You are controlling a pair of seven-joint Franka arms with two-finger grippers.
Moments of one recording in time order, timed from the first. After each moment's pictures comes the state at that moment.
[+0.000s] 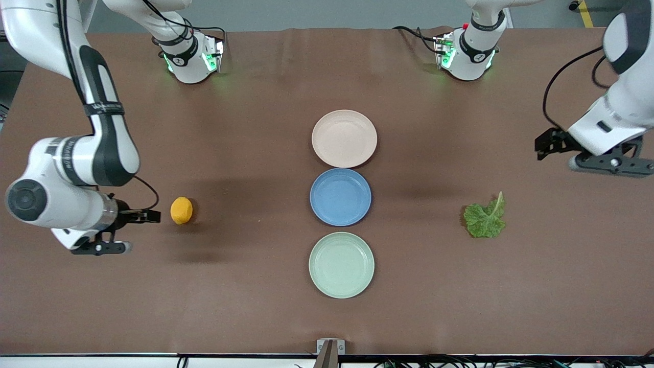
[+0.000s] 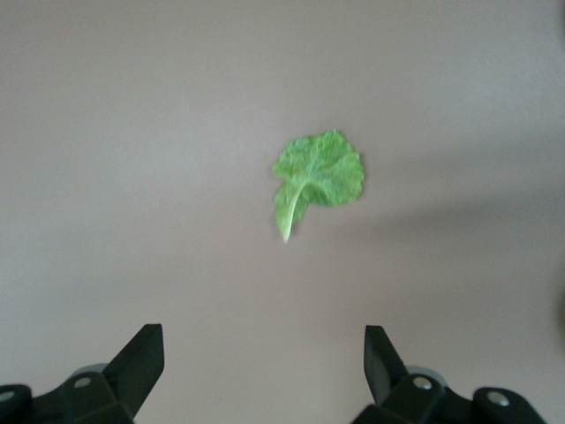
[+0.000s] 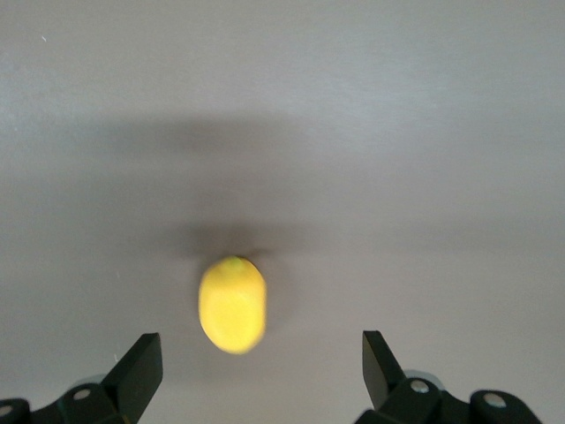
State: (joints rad) left arm 0.10 0.01 -0.18 -1.67 0.11 1.66 0.09; right arm 0.06 0.48 -0.06 -1.52 0.00 1.85 -0.04
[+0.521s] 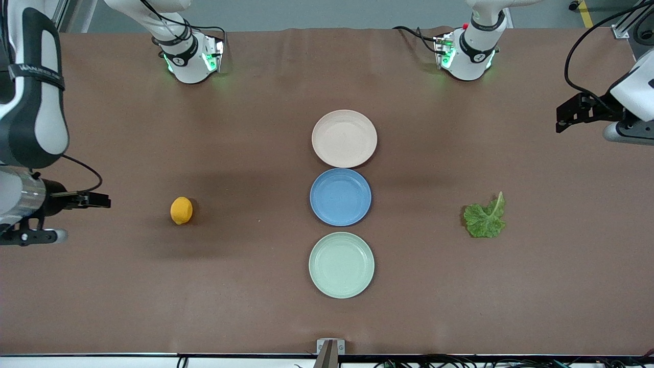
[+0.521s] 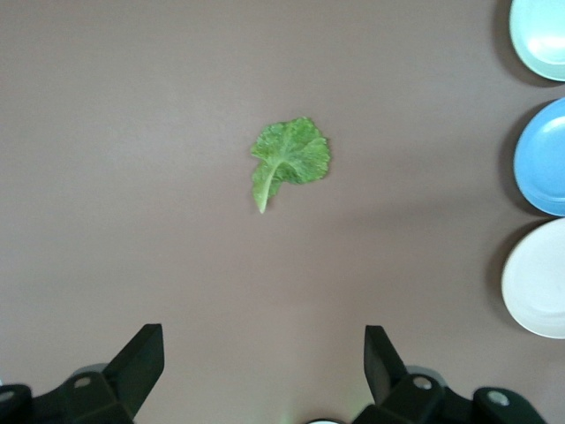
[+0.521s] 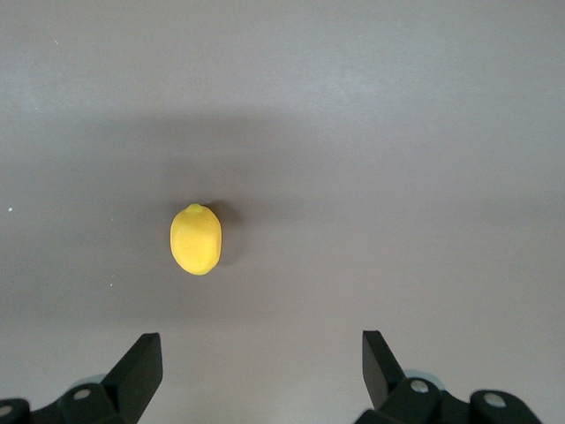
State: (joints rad) left arm 0.10 0.01 -0.18 -1.50 0.03 1.47 0.09; right arm -0.02 0.42 -0.07 -1.32 0.00 1.58 -0.10
